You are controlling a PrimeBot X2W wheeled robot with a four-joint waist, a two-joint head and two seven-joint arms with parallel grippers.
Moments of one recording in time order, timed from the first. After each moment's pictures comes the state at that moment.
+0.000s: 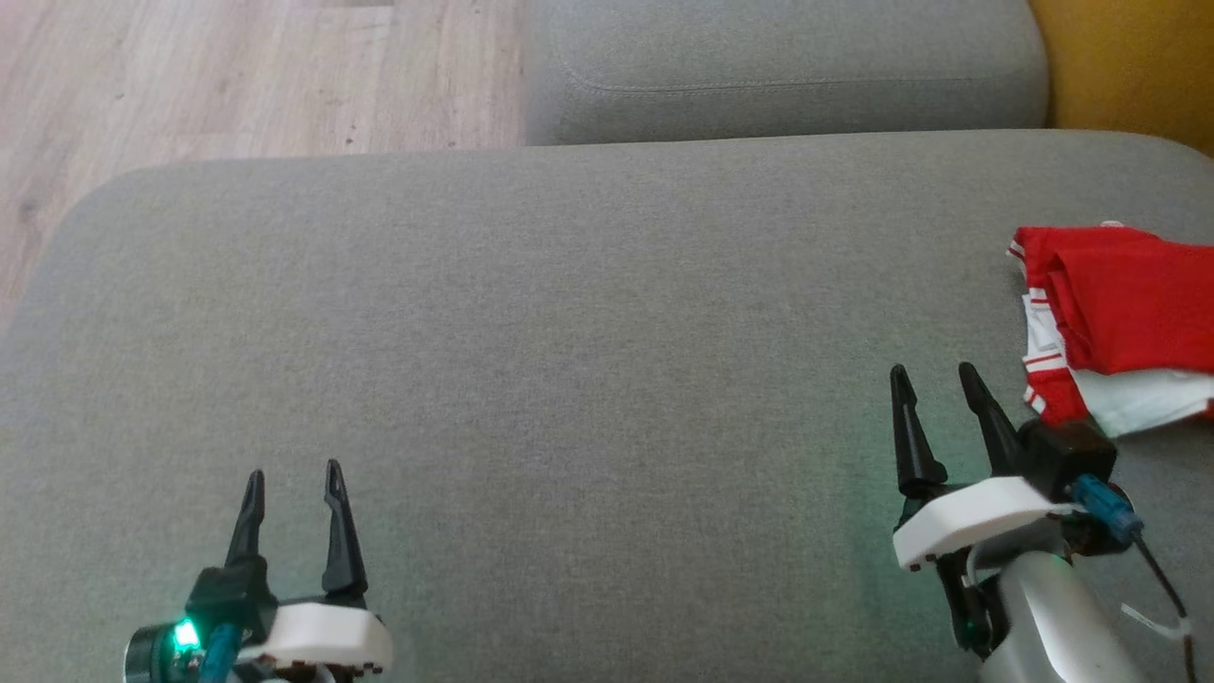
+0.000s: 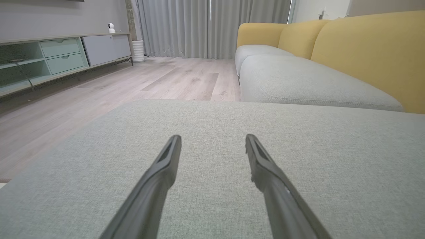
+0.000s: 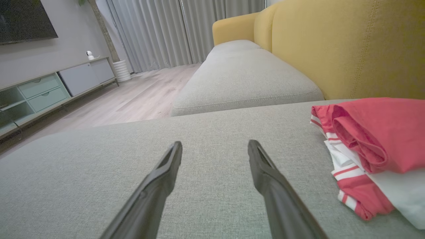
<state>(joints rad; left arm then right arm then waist) -0.03 0.04 -0.04 0.38 -0.14 0.03 -0.26 -0.21 -0.05 0.06 0.56 0.18 0.13 -0.25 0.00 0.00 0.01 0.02</state>
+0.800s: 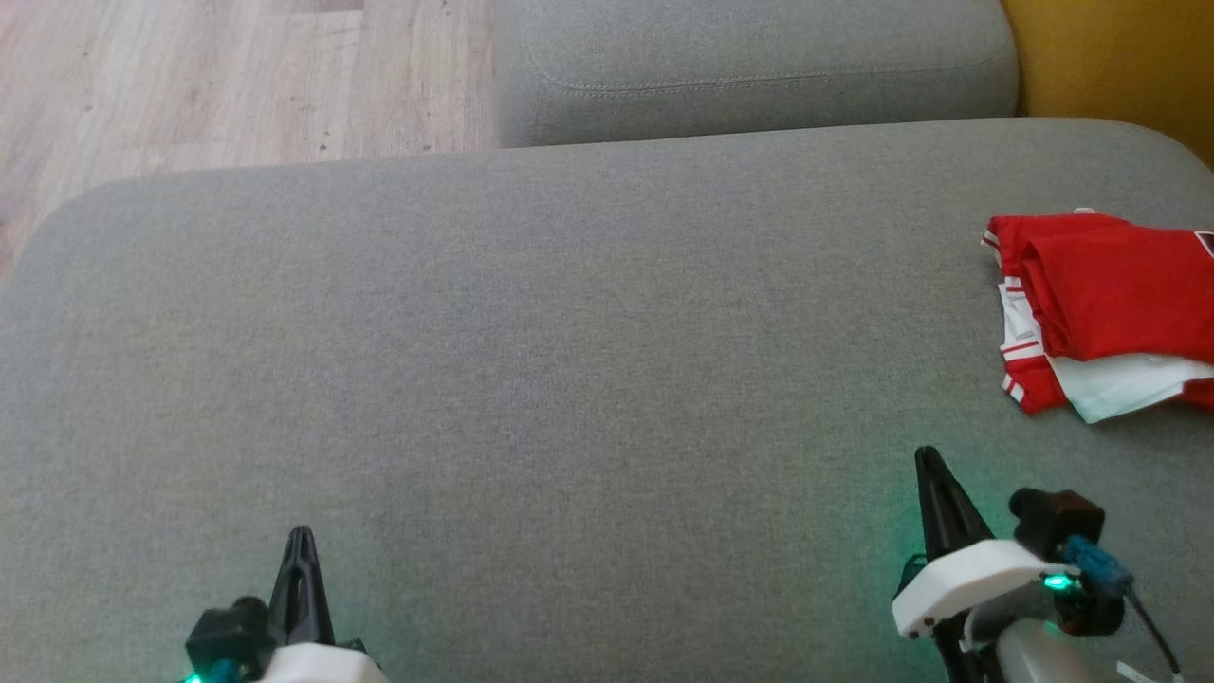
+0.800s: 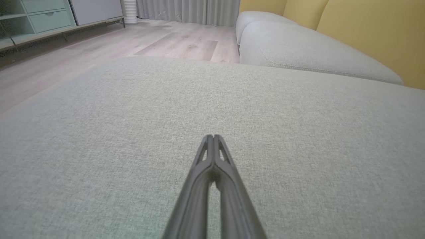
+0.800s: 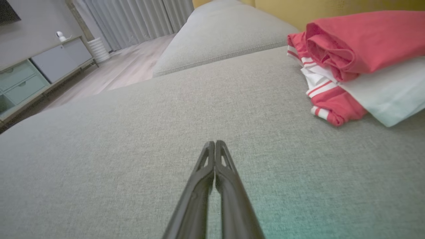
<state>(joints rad) 0.01 0.04 -0.03 0.47 -0.21 0.02 -0.23 -0.13 -0.05 0.06 0.63 0.25 0.13 -0.23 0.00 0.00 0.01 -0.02</state>
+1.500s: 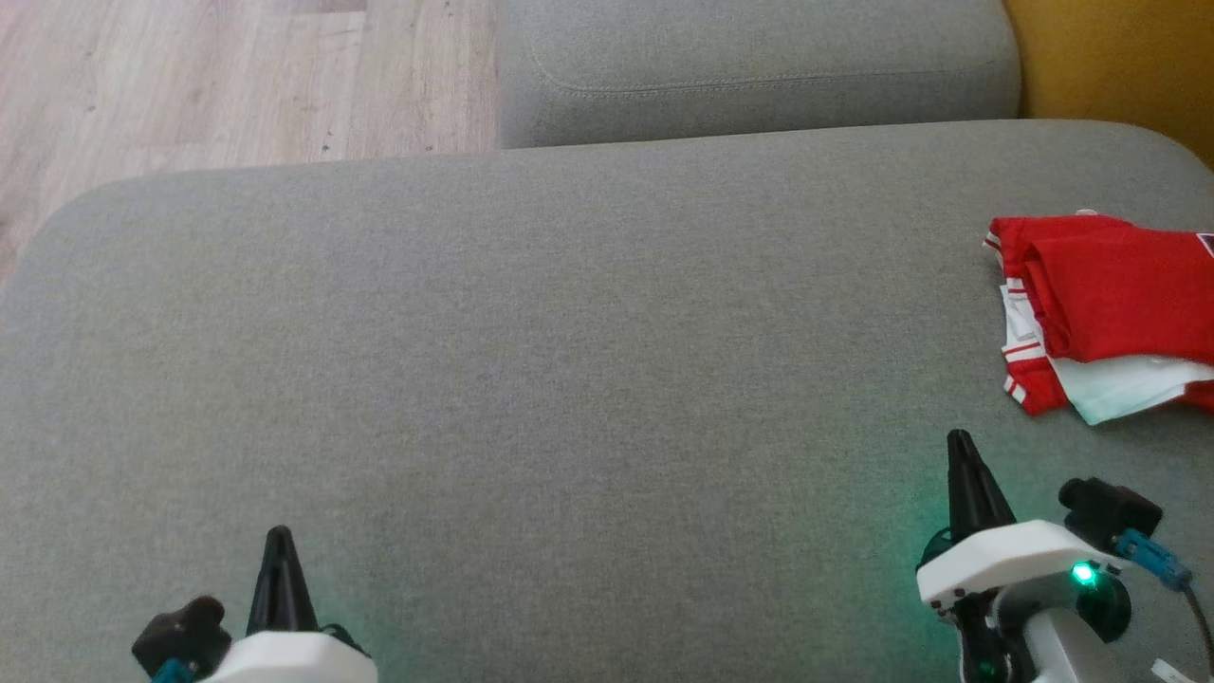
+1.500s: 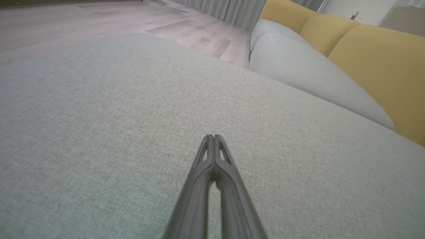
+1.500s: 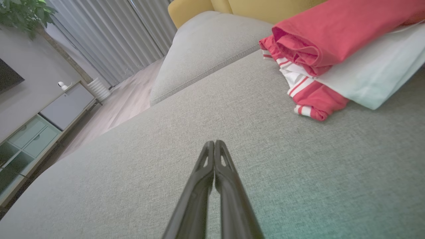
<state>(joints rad) 0.01 0.04 -0.02 0.43 -0.44 -0.01 -0.18 -0.13 -0.05 0.03 0.57 0.48 0.13 -0.18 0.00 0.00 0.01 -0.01</state>
